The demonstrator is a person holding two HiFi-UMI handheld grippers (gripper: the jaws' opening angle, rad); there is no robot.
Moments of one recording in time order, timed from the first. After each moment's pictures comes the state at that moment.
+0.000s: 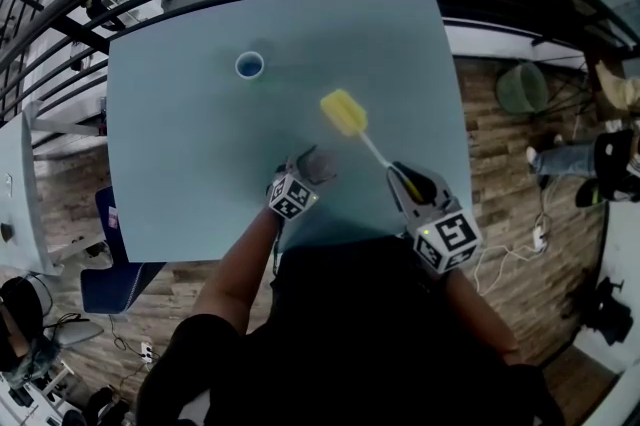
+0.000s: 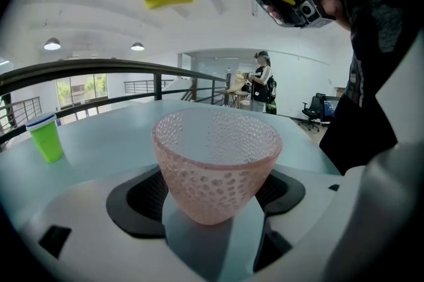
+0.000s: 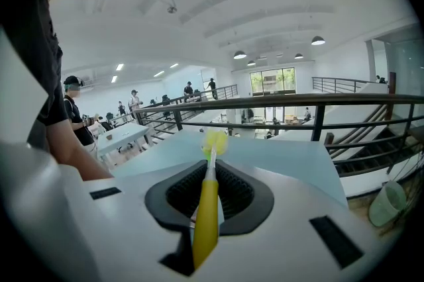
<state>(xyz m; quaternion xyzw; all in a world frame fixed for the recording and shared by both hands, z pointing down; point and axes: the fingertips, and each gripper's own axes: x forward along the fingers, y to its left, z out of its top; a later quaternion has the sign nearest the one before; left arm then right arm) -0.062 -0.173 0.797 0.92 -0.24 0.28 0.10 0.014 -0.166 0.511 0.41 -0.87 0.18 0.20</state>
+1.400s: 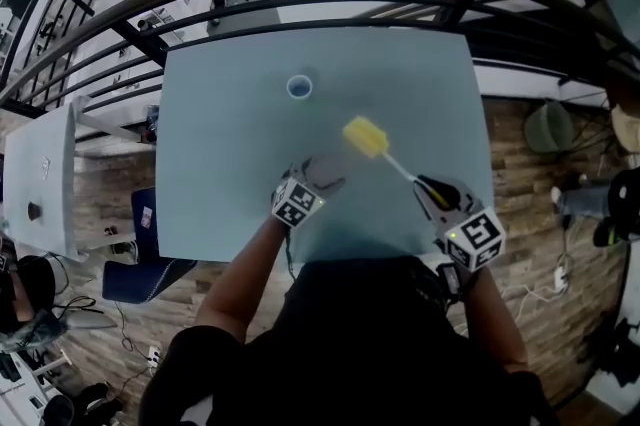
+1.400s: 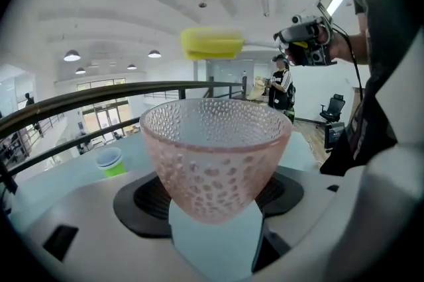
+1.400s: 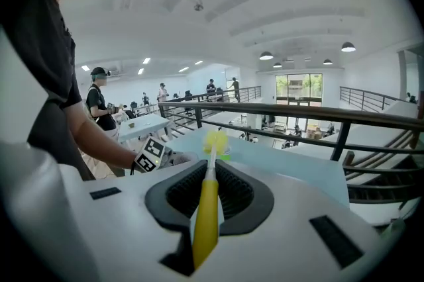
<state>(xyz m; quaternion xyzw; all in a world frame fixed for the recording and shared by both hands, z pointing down) -0.147 -0.195 0.681 0.90 -0.32 0.27 0.09 0.001 -0.155 0.483 0.32 -0.91 0.12 0.22</state>
